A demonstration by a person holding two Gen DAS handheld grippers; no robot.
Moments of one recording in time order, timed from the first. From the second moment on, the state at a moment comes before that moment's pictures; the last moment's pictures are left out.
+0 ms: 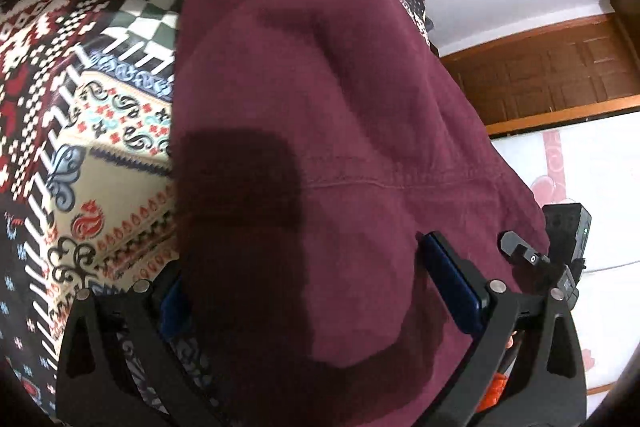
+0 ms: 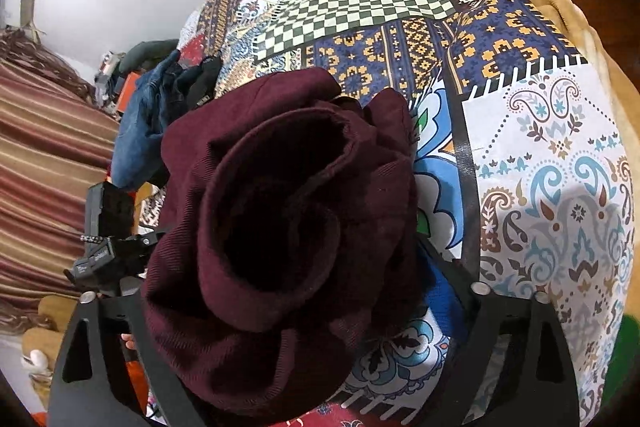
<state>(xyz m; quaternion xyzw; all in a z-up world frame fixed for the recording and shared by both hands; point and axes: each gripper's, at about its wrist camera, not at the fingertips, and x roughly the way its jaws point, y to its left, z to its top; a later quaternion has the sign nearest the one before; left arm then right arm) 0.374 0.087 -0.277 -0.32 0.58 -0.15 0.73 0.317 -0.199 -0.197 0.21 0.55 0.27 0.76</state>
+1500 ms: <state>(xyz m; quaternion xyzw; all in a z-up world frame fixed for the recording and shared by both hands) 0.370 0.295 0.027 -0.20 0.30 -0.11 0.93 0.369 0.057 0.013 0.13 0.30 0.39 0.86</state>
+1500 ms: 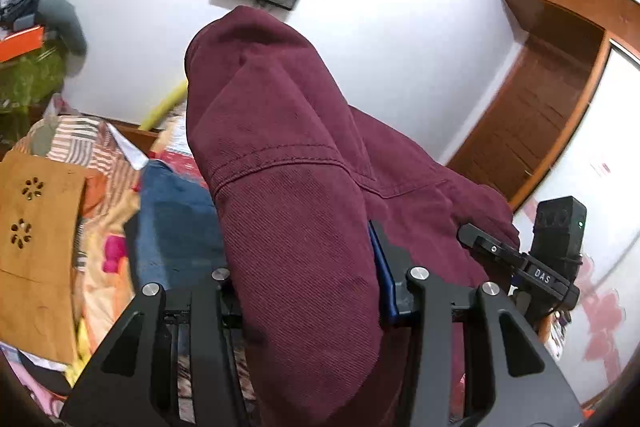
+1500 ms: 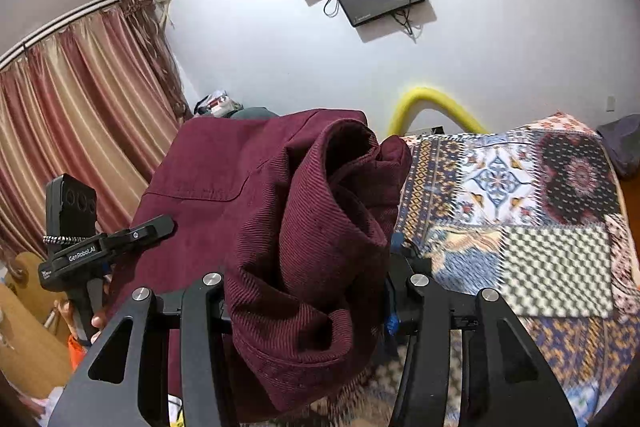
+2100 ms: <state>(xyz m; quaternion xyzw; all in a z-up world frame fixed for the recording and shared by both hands) 0.476 0.389 -0.177 -0.22 0.43 -0.01 0.87 0.431 0.109 -0.121 0.09 0.44 0.30 0.84</state>
